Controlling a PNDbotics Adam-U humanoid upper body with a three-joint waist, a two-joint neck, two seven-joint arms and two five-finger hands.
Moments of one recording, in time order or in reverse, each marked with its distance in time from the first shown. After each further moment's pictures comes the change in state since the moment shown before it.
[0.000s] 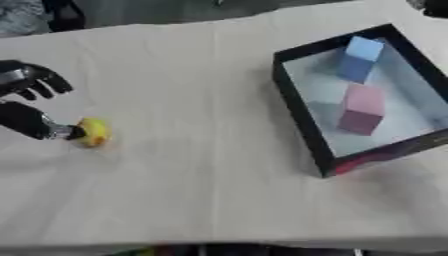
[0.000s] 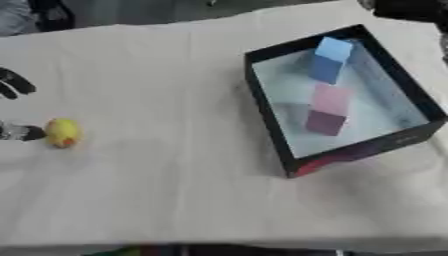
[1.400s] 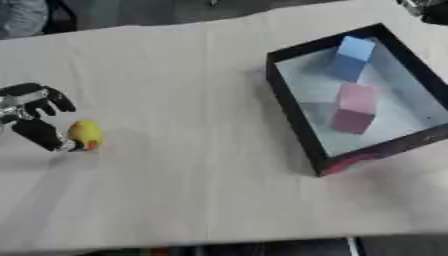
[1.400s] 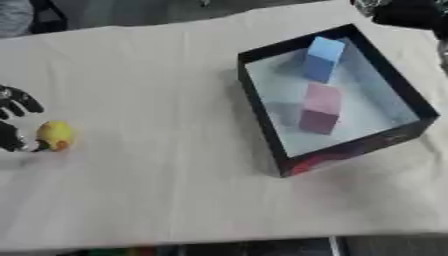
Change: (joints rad) left arm -0.033 -0.097 -0.036 0.191 -0.126 -0.014 0.014; right arm 0.013 0.008 -0.001 -0.001 -0.007 0.000 -0.001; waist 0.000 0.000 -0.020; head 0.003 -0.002
